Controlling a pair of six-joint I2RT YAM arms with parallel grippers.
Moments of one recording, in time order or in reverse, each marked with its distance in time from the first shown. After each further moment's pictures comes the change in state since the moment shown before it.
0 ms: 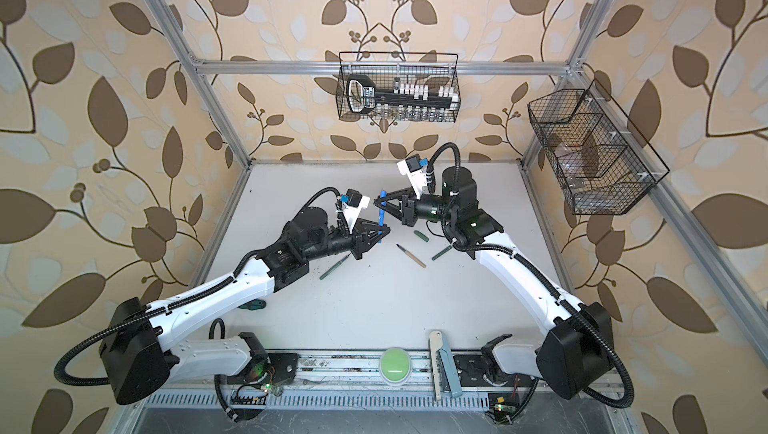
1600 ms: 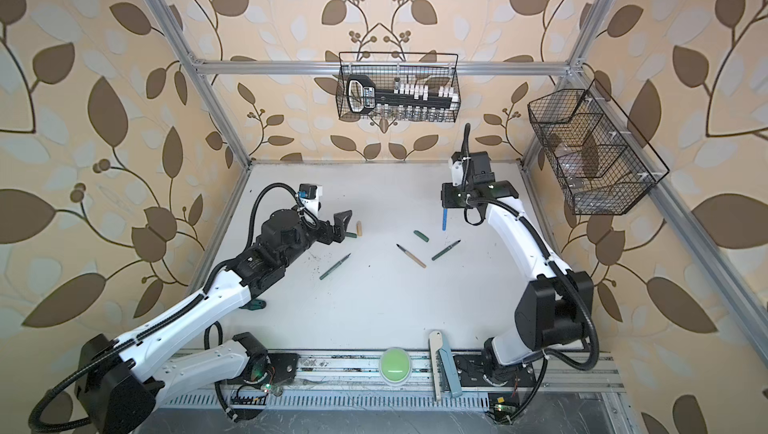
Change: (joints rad) left arm 0.204 -0.148 -0.108 -0.177 -0.503 0.103; right arm -0.276 0.267 0.290 -0.772 0.745 -0.261
